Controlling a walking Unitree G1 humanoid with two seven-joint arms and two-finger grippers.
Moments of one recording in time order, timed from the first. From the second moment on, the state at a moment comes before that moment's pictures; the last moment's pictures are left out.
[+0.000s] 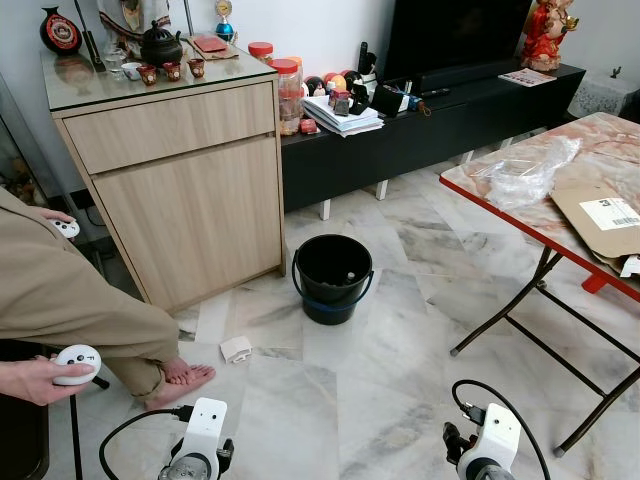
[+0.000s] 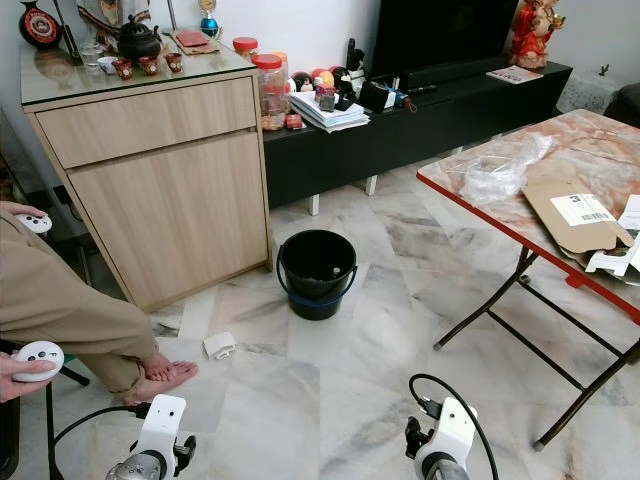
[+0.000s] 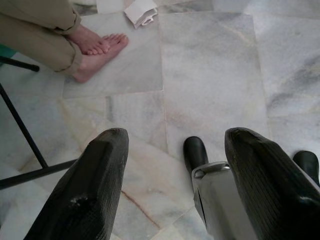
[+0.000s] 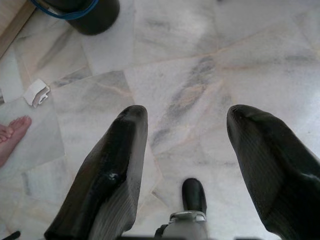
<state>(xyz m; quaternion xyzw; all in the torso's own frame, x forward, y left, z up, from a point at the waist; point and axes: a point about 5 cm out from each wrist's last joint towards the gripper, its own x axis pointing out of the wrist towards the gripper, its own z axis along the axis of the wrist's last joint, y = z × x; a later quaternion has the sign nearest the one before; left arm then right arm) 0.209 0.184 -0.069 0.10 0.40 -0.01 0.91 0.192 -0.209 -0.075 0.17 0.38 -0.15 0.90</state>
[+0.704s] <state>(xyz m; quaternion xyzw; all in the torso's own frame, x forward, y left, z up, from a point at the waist) 0.209 0.186 -0.070 0.10 0.41 0.00 0.91 0.190 -0.207 -0.077 0.16 0.39 -0.15 0.89</state>
